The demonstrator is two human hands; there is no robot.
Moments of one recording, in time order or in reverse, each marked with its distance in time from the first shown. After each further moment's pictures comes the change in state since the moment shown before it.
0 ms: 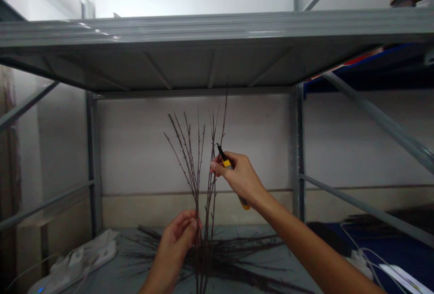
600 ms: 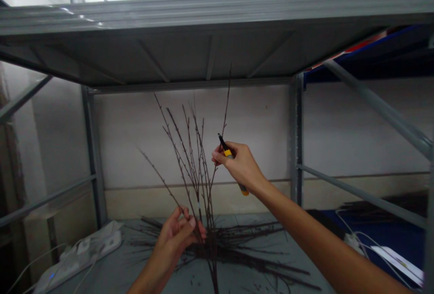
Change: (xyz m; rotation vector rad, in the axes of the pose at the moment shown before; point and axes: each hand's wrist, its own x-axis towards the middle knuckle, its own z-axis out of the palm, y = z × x) left_hand -0.014 -0.001 -0.008 -0.158 -0.094 -0.070; right_hand 0.004 0.010 -0.003 0.017 0.035 -0.019
